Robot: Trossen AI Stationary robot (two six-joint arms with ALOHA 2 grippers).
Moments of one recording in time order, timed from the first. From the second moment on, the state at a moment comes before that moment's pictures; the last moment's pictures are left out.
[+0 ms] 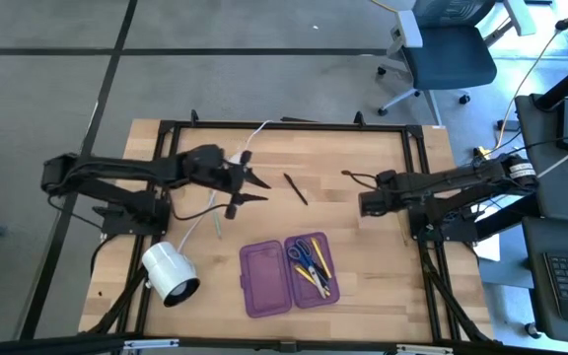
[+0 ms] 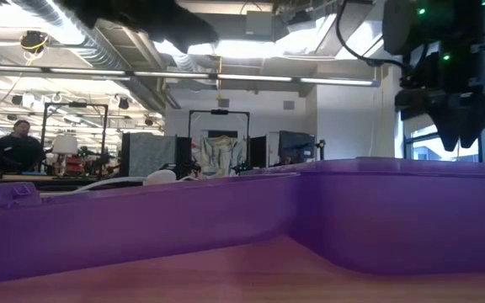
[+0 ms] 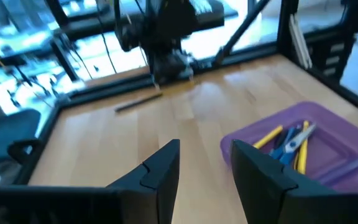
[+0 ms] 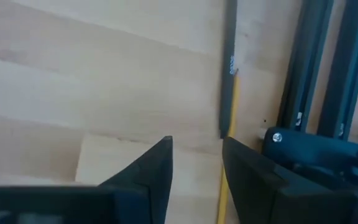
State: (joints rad) left arm 0.16 1.14 0.74 0.10 0.26 0.26; right arm 0.07 1.26 0.83 -1.29 0.30 1.46
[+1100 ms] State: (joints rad) left arm 0.16 1.02 0.63 0.21 0.20 0.25; right arm -0.33 1.26 0.69 -1.11 0.18 1.08
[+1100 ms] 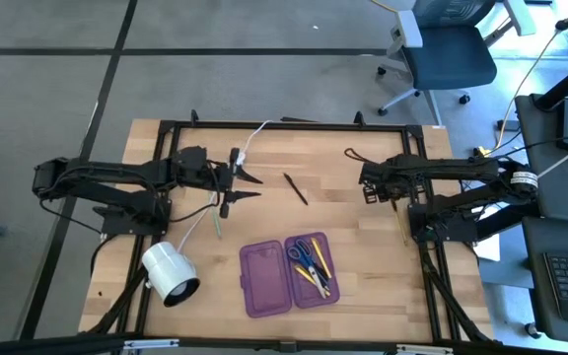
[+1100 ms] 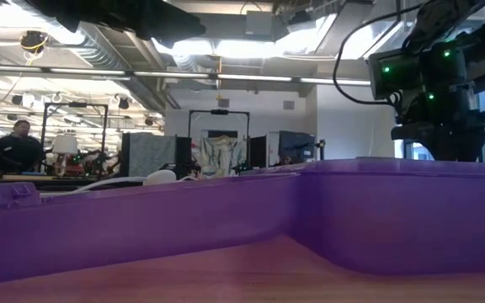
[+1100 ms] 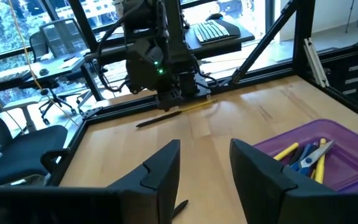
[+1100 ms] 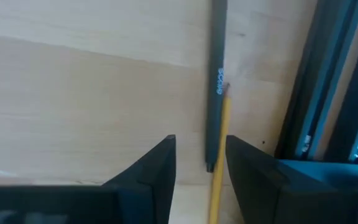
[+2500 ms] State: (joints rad) left arm 0.16 1.02 0.63 0.21 0.20 0.25; right arm -0.61 1.50 0.69 -0.95 0.14 0.72
